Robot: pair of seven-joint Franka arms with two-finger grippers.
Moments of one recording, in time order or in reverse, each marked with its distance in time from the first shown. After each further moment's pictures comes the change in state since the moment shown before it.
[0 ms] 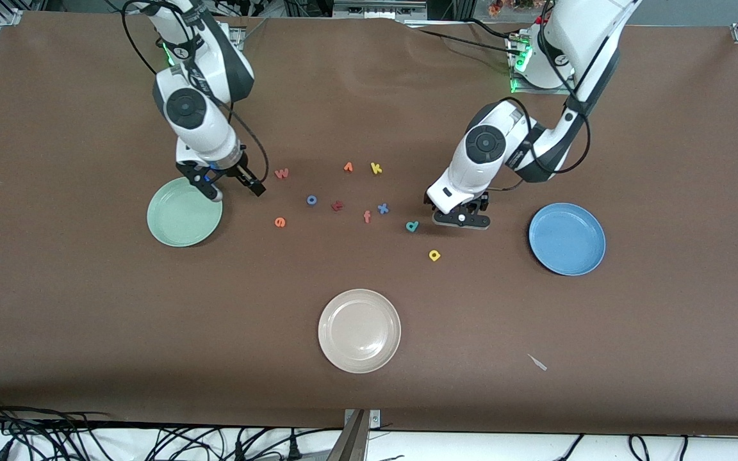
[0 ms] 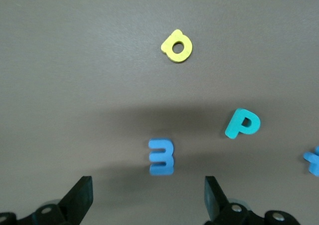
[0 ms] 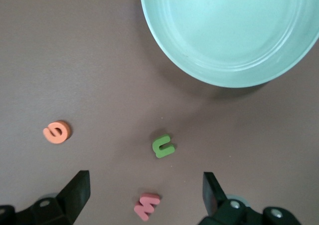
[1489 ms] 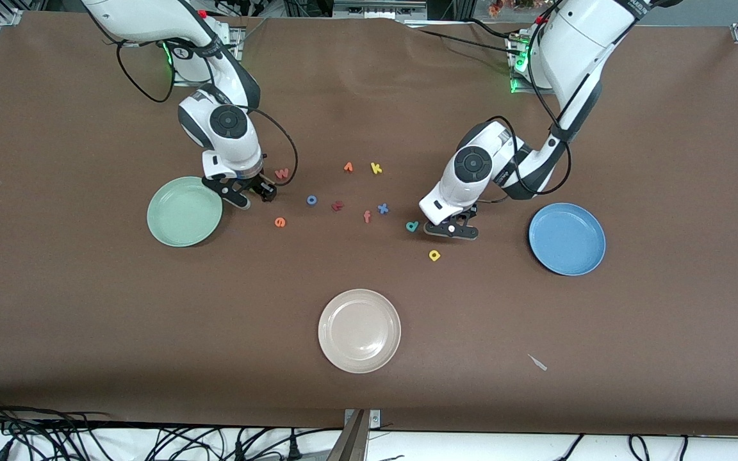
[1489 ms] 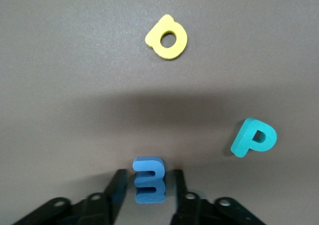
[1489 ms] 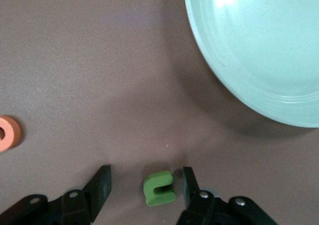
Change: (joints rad) left arm -0.005 0.106 0.001 0.063 0.033 0.006 -0.004; right arm 0.003 0.184 -0.015 -0.005 -0.351 0.156 0.051
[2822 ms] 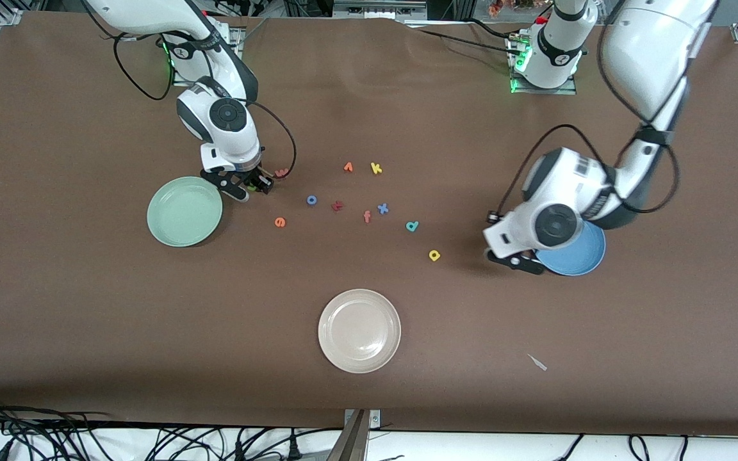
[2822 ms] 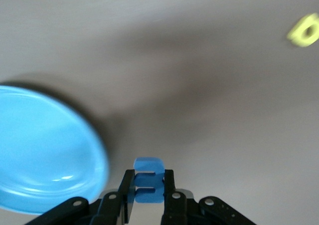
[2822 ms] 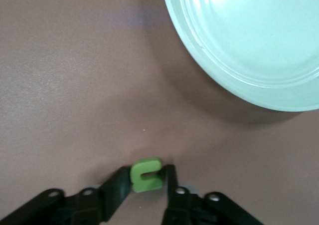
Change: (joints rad) left arm 0.263 -0.022 0.006 0.305 -0.068 -0.633 0.577; right arm 0.000 -0.037 0.003 -0.056 -0.001 0.001 -0.013
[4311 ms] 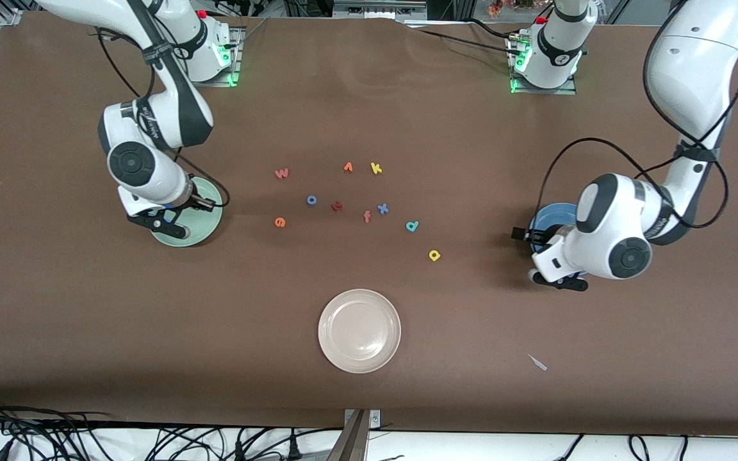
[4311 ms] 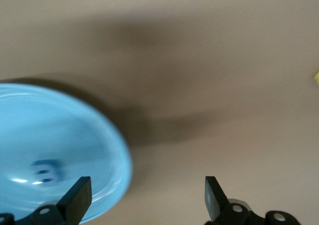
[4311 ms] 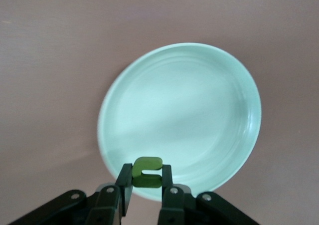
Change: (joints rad) left arm 0.076 0.075 -0.021 0.050 -0.111 0.063 -0.132; right arm -0.019 -0.050 -0.237 0.279 0.325 -0.402 -0.761
